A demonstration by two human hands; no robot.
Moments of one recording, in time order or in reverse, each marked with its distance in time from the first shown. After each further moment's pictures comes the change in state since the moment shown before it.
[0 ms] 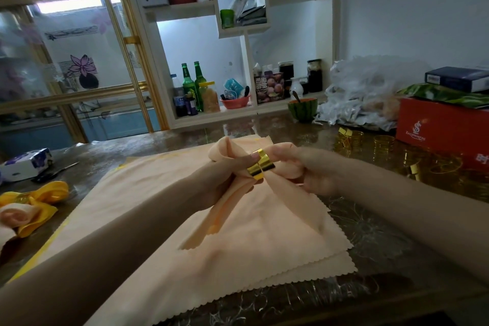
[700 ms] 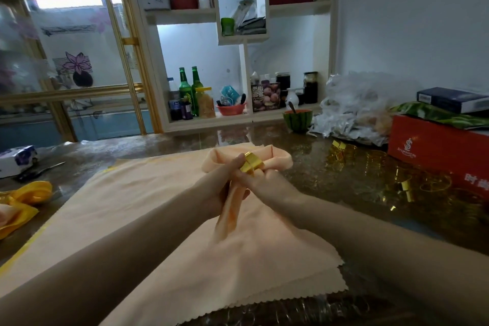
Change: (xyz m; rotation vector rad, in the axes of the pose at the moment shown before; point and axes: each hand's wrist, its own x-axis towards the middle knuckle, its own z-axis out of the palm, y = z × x) left_hand 0.029 -0.012 0.006 -0.347 0.185 -0.138; right_hand 0.018 0.026 0.043 -0.439 0.042 -0.237
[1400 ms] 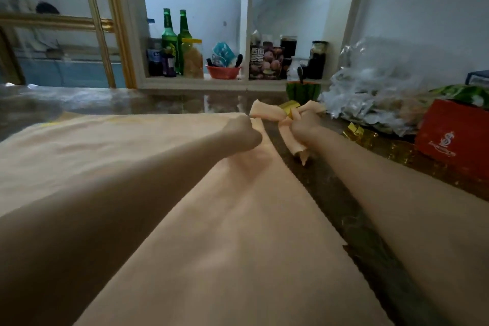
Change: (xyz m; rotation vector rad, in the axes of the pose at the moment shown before) left_hand 0.149 0.011 0.035 1.025 0.133 0.413; right_hand 0.161 0.041 -0.080 -0.310 0.441 0.149
